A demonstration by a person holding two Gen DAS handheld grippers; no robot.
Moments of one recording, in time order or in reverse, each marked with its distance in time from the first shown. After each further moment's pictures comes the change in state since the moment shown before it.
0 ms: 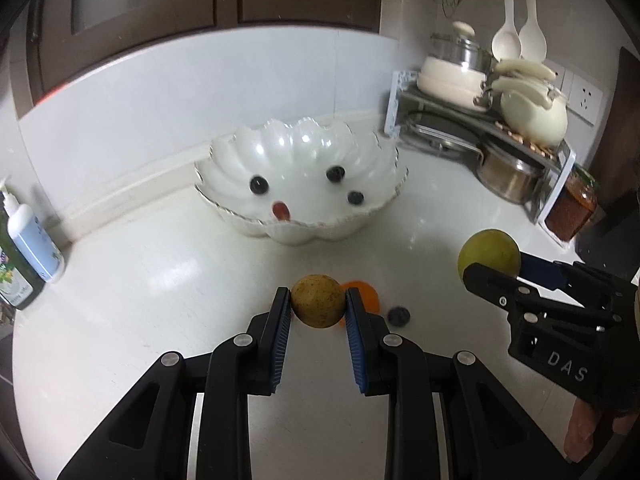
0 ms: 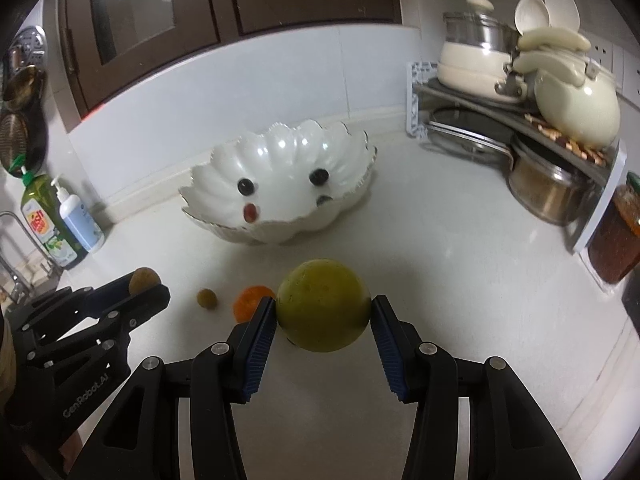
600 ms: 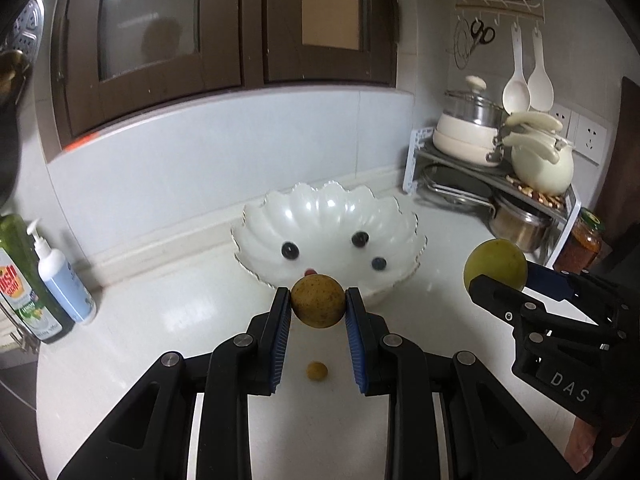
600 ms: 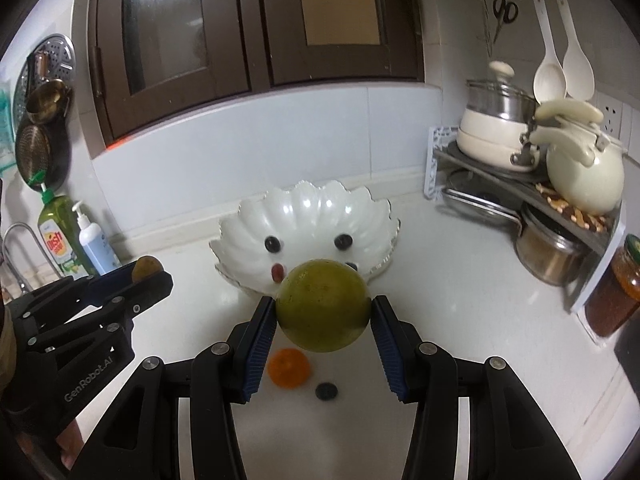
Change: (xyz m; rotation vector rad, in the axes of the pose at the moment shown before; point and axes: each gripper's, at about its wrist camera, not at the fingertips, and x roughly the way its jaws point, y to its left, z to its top) left arm -0.035 0.019 0.039 -0.003 -0.154 0.057; right arm -0.026 0.028 0.038 -0.059 -0.150 0.016
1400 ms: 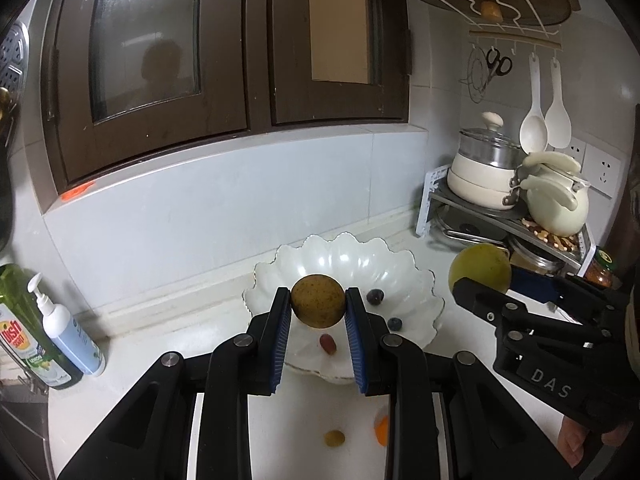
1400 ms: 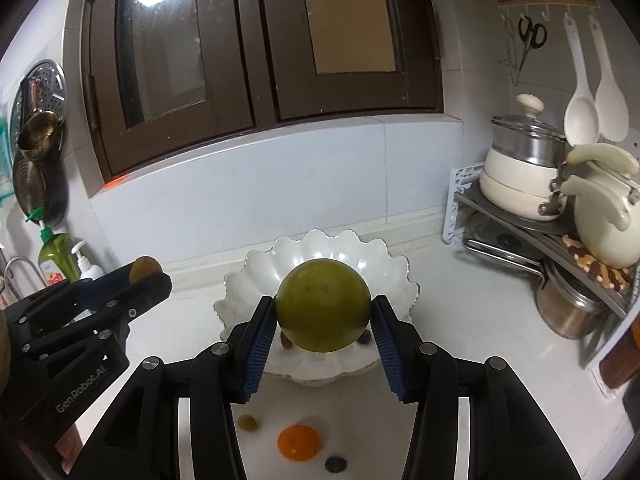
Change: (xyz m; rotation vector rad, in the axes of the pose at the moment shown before) left arm 0.016 0.016 0.064 0.007 -0.072 0.022; right arm 0.033 0.000 0.065 -0.001 -0.053 0.049
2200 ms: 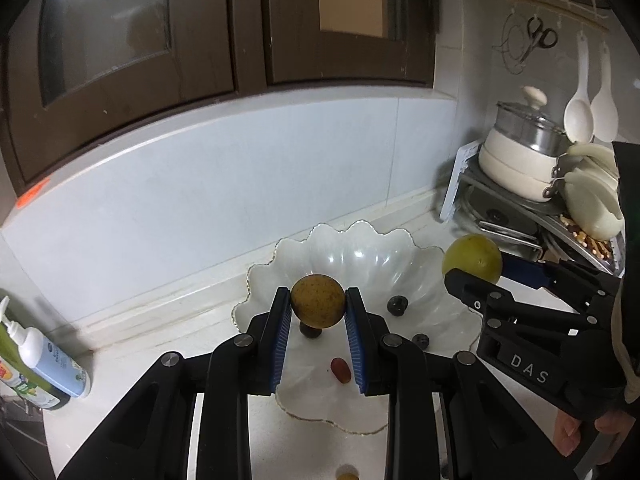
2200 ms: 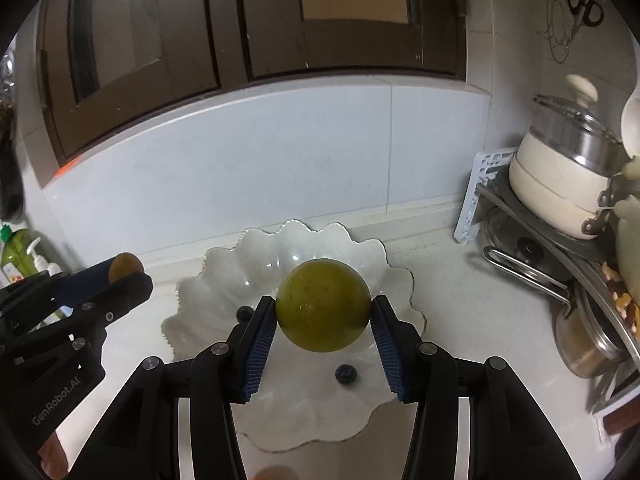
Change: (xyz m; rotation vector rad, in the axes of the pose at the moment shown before) left arm 0.101 0.007 0.032 -0.005 0.156 0.002; right arm 0.107 -0.027 0.040 -0.031 0.150 -0.020
